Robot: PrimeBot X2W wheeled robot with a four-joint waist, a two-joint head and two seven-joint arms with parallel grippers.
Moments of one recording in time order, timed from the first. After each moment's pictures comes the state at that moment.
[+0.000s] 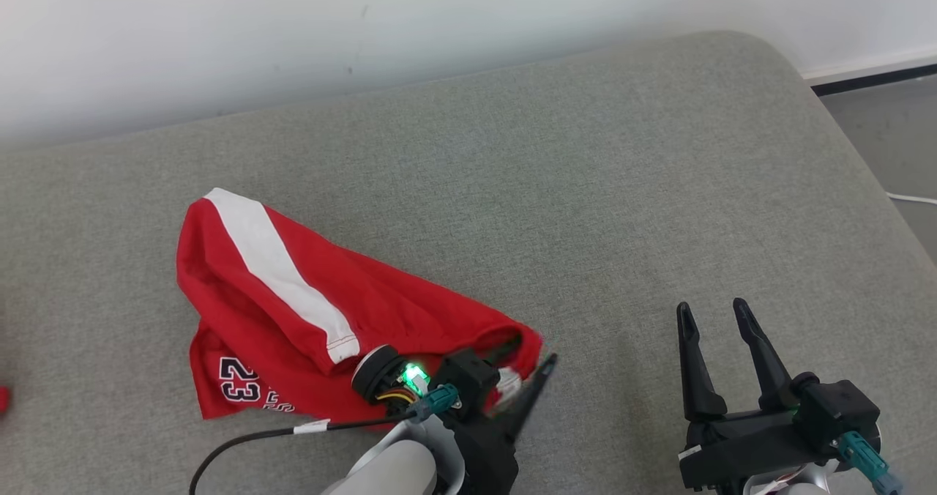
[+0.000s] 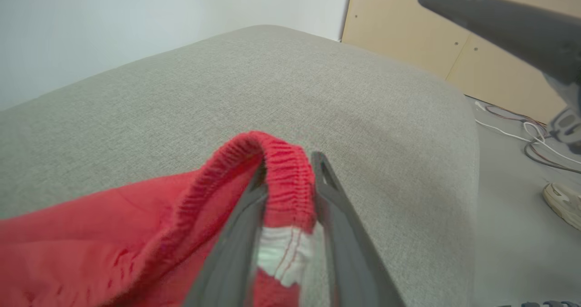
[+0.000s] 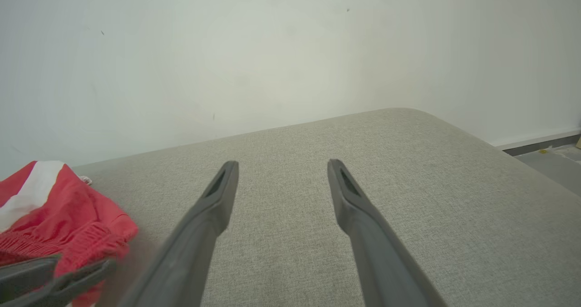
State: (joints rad) left arm -0.61 0.06 -0.92 0.70 -0.49 -0.13 -0.25; right arm -0.11 -0.05 0.07 0.18 0.21 0.13 -0.26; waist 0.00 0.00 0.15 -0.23
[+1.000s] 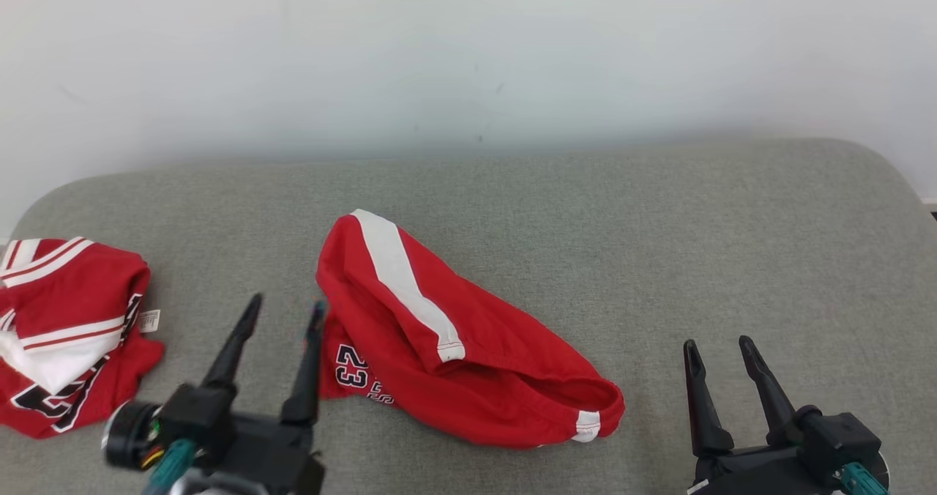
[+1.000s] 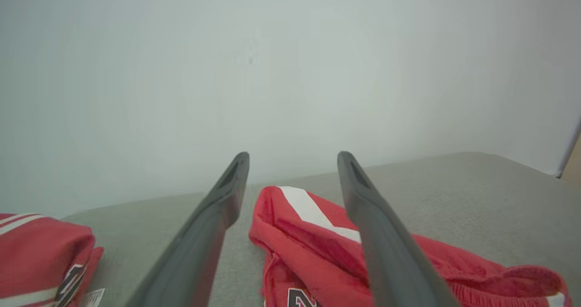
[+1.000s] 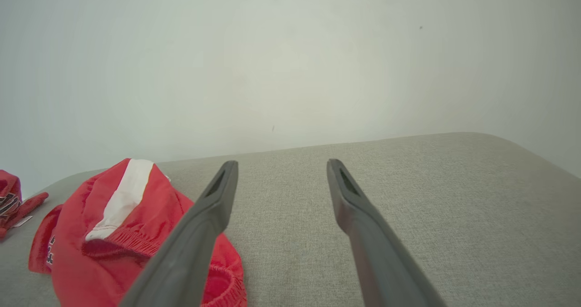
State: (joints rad) left arm -0.23 0.26 -0.33 0.17 -0.34 0.02 -0.26; right arm -0.04 -0.07 0.06 0.19 0.21 0.13 -0.26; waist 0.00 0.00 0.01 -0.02
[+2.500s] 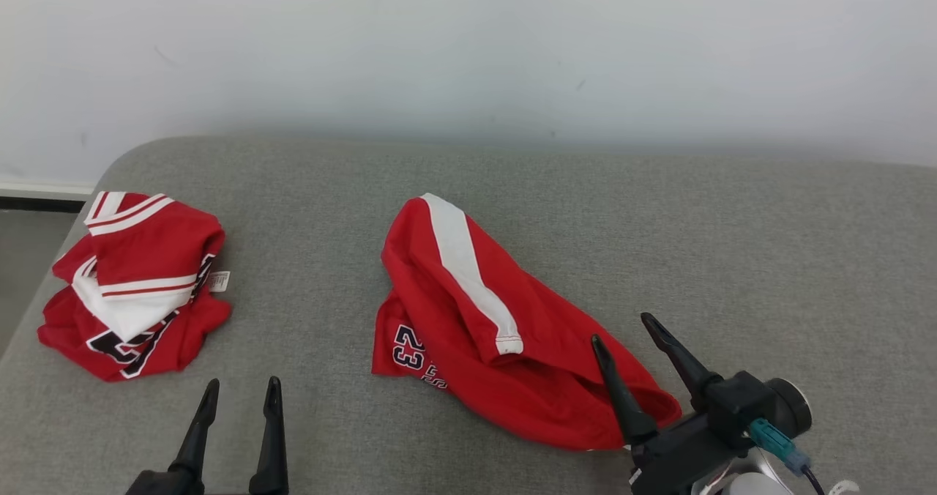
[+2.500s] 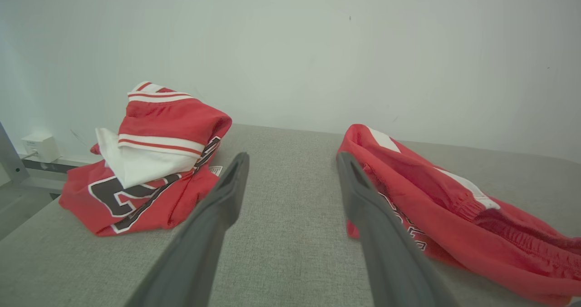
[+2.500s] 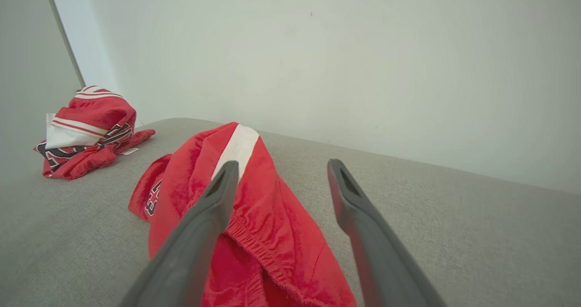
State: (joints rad) left arm 0.02 0.07 0.00 0.12 -0.18 -0.13 -0.26; right arm -0.19 -0.17 0.34 0.31 0.21 0.13 -0.26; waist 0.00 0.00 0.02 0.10
